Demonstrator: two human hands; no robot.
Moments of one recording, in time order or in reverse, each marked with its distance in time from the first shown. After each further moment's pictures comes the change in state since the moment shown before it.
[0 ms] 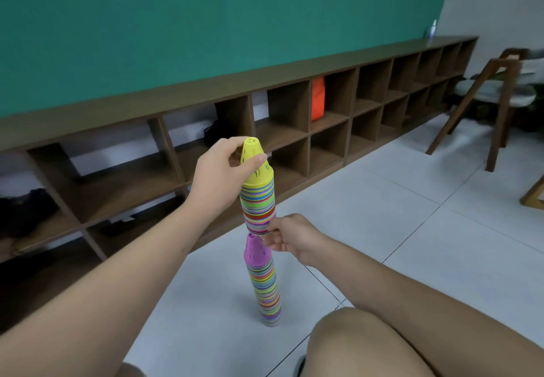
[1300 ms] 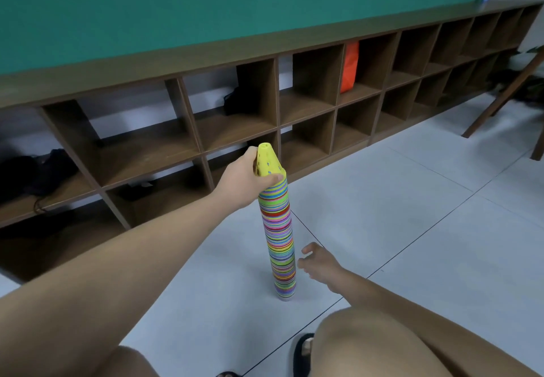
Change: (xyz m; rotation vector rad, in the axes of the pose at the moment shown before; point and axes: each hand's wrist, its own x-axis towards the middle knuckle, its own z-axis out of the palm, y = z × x) left_hand -0.012 -0.102 0.039 0.154 -0.313 -0.280; right_hand 0.057 0.162 -0.024 -0.462 0.047 0.185
